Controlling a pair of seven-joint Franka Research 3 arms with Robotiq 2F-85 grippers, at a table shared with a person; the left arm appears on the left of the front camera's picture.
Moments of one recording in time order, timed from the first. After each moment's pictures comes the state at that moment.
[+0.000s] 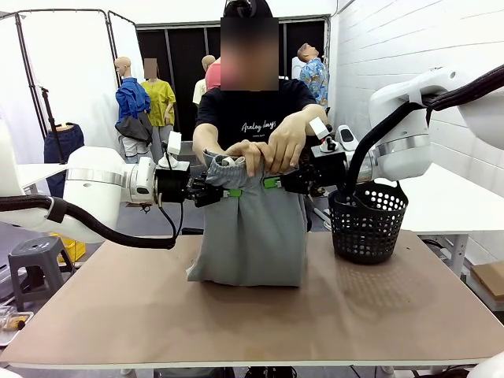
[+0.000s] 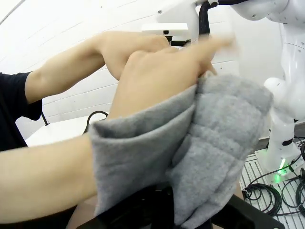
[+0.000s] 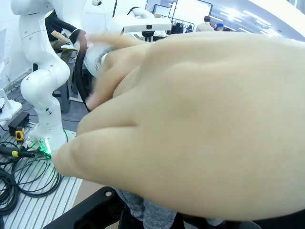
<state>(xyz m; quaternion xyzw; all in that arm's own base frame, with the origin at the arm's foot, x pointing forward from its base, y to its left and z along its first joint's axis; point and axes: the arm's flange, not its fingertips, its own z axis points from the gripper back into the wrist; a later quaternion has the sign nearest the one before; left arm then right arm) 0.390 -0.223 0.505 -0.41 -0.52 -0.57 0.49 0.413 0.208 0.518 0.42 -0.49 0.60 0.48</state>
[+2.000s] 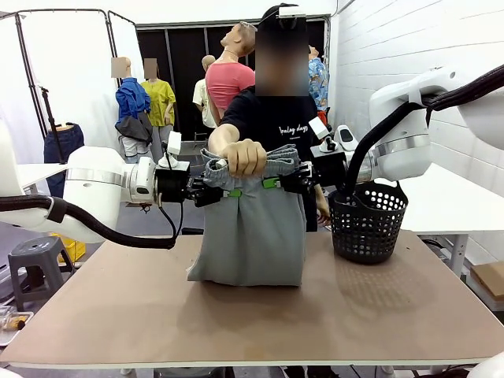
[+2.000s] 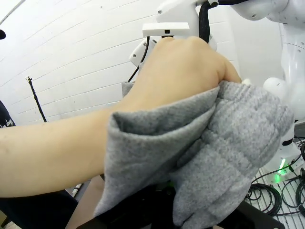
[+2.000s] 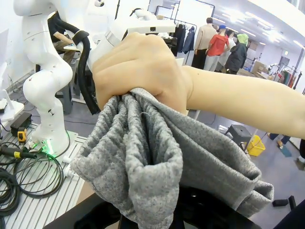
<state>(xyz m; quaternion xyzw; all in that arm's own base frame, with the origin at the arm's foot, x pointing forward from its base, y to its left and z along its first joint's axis) 0.390 -0.223 0.505 -0.41 -0.52 -0.57 0.49 0.411 0.210 0.518 0.42 -0.49 0.60 0.47</state>
